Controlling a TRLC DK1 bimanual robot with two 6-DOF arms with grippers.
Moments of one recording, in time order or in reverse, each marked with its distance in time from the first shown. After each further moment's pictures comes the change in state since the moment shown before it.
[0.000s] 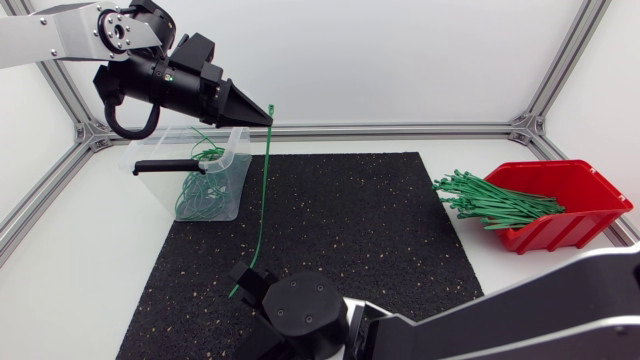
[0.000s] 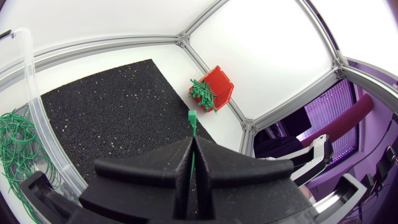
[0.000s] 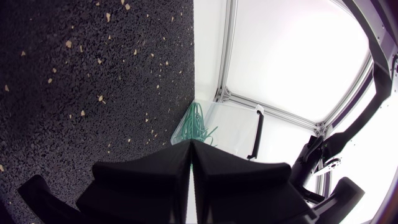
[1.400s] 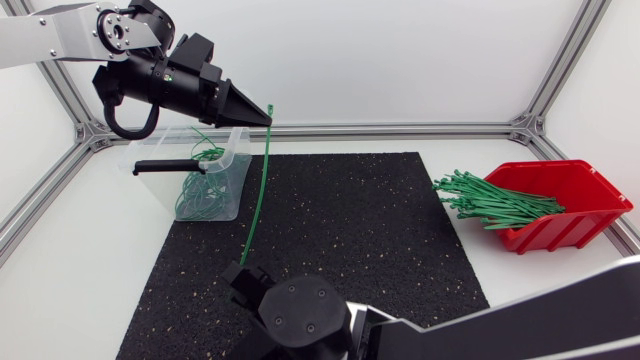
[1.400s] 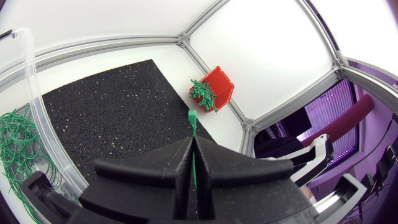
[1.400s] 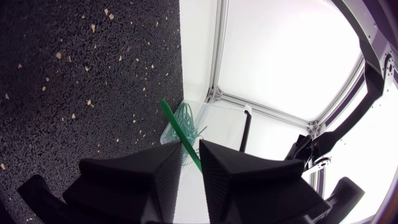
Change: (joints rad) left arm 0.004 0.000 -0.002 0.000 0.000 0.003; right arm 0.032 -0.045 0.000 -0.007 0.026 -0.001
